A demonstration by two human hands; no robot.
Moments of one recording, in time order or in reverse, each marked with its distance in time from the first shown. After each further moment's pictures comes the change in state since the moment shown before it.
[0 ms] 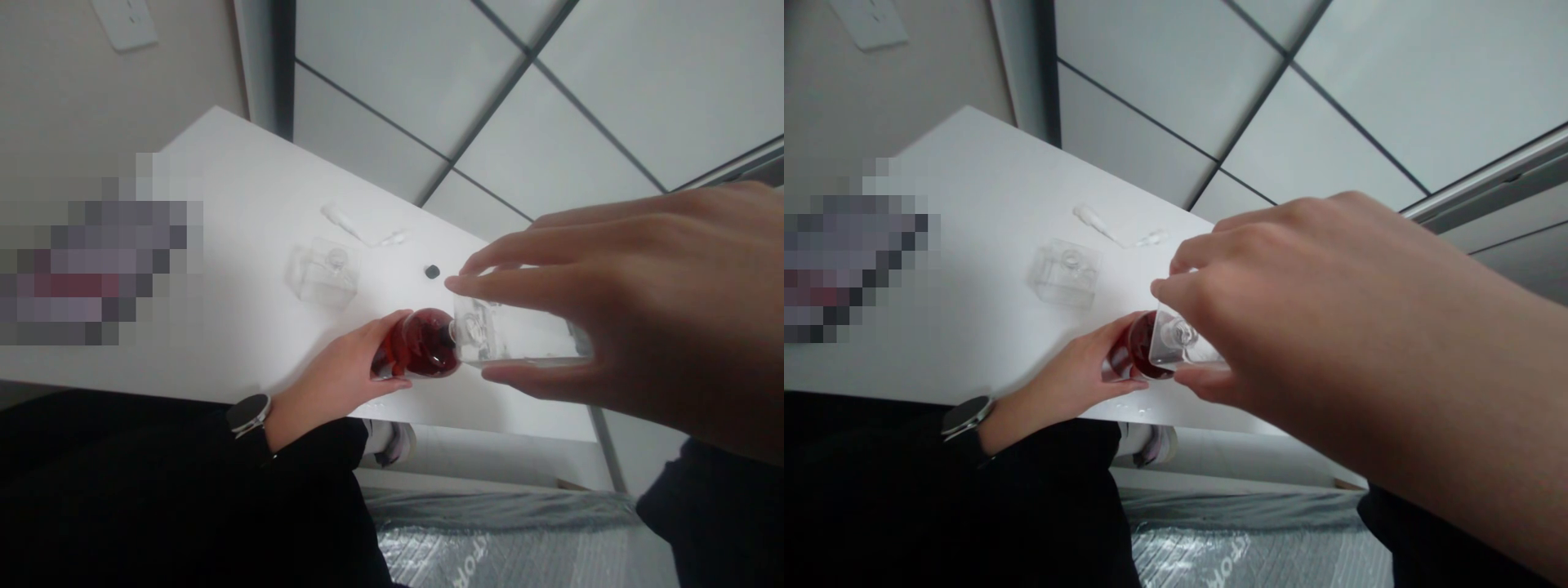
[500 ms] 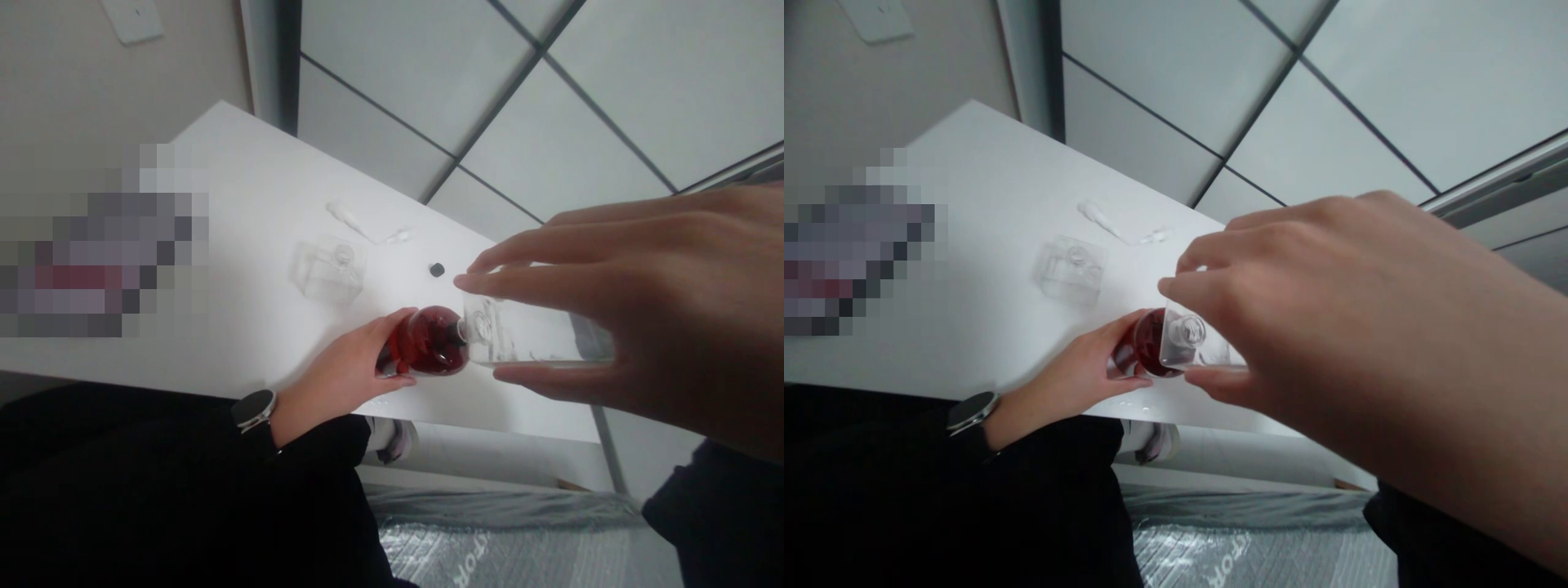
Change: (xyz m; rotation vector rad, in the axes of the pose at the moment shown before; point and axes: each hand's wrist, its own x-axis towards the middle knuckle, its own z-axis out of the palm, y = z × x) left_hand 0.003 -0.004 -0.002 0.054 -0.046 0.011; right_hand -0.005 -0.002 0.004 0.012 0.069 0.031
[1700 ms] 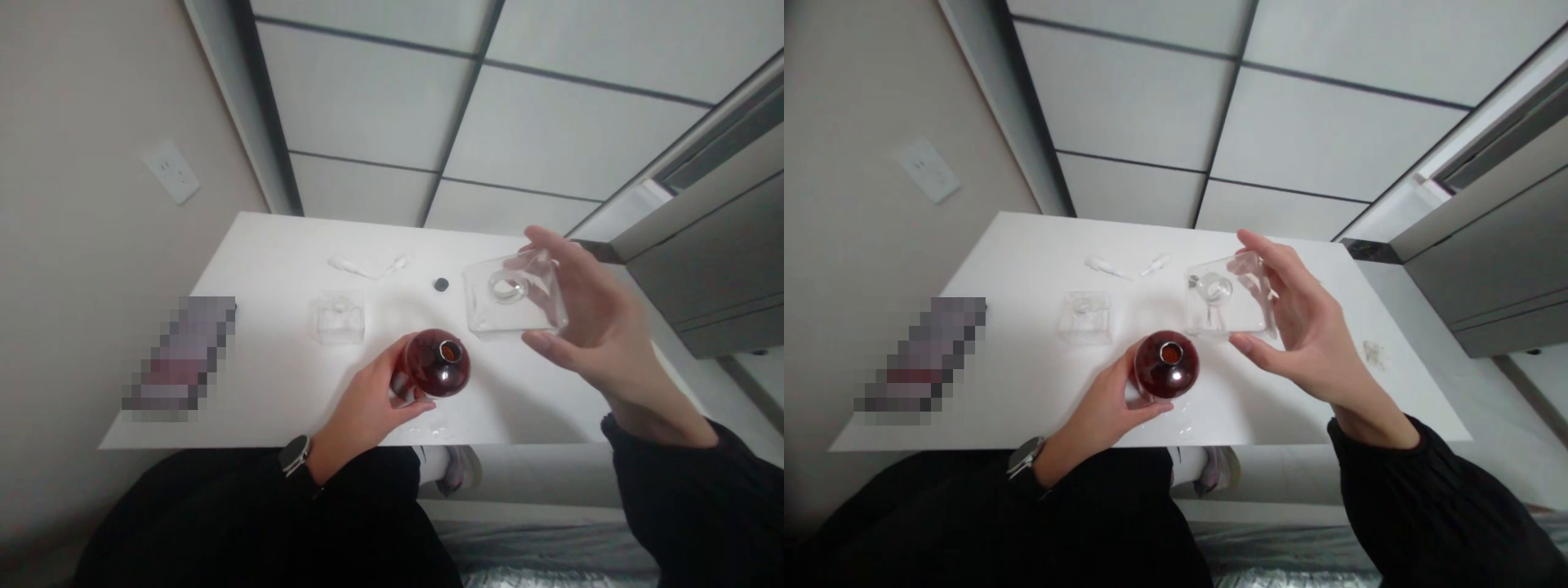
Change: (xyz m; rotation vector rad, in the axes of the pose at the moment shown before) left_hand -0.003 0.000 -0.004 0.205 0.020 -0.078; right_hand -0.050 0.043 0.129 0.882 0.765 0.195
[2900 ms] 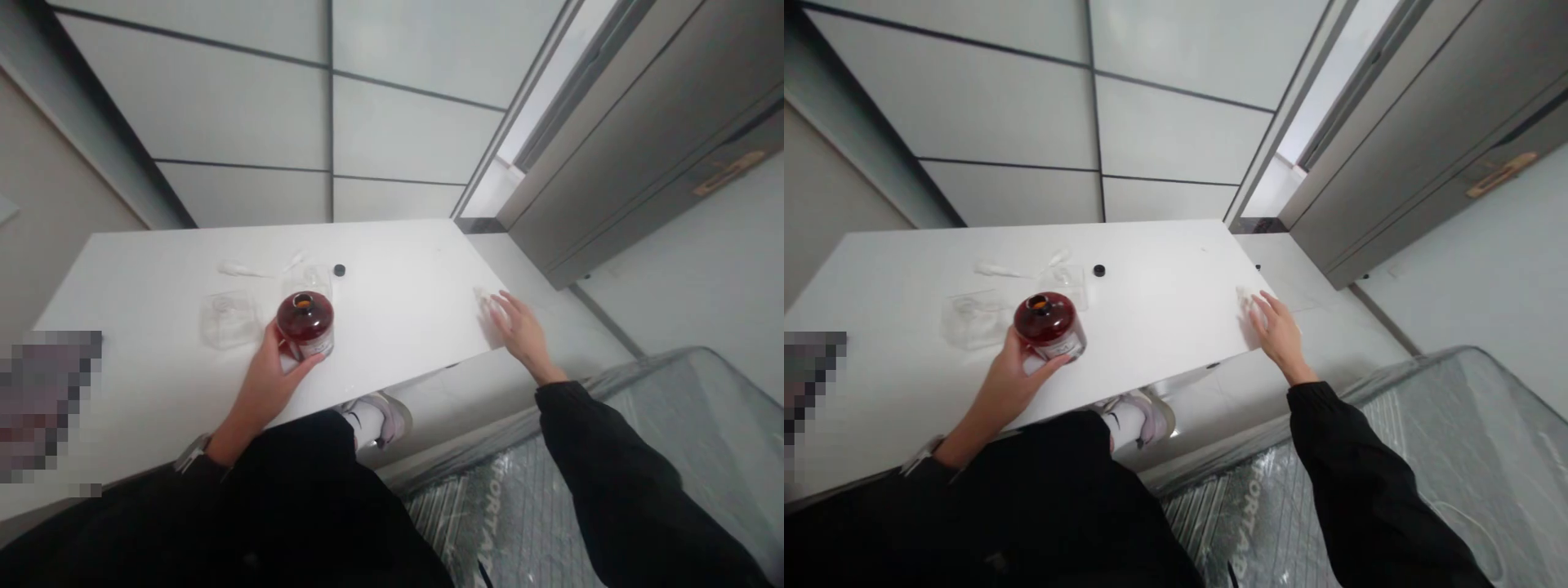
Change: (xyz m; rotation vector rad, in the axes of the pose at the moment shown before) left_hand 0.019 -0.032 -0.004 0.166 0.214 0.065; right_hand -0.222 0.135 -0.128 -0.982 0.184 0.549
